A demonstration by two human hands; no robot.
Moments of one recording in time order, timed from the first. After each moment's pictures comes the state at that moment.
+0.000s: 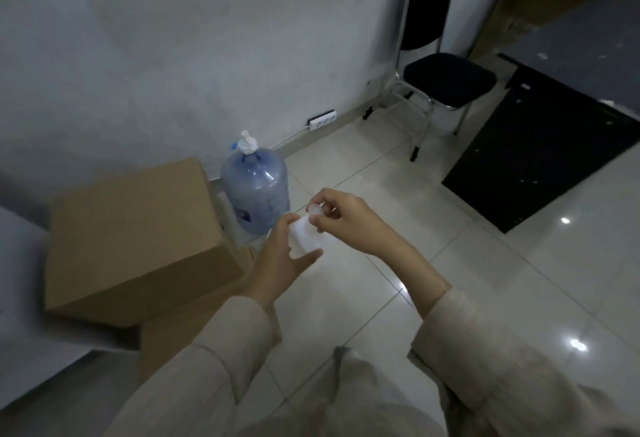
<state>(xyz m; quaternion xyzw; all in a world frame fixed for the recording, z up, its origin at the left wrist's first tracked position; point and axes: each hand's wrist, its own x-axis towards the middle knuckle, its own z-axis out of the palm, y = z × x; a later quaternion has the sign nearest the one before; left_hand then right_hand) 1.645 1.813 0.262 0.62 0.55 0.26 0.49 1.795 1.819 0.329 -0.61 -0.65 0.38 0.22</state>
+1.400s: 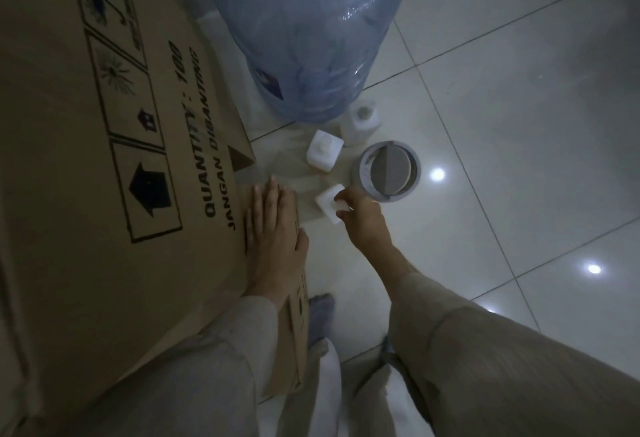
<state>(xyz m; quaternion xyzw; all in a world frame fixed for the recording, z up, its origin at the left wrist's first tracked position) 1.570 1.994 -0.226 0.62 0.74 0.02 0.26 1.709 2.037 -0.258 -0.69 -0.52 0.49 0.06</state>
